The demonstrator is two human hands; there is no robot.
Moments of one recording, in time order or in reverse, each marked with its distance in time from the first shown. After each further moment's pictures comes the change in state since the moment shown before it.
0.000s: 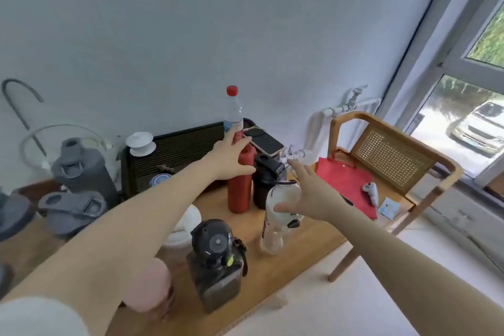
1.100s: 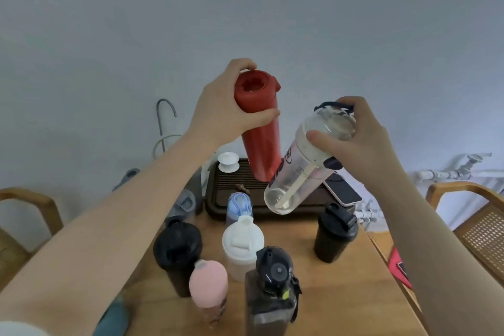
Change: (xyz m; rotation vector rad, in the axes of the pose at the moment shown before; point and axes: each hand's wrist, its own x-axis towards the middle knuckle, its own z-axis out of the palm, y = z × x) left_hand -0.145 0.017 -0.152 -0.309 1.001 0.056; right_hand 0.000 -0.154 -0.102 0.677 0.307 -0.409
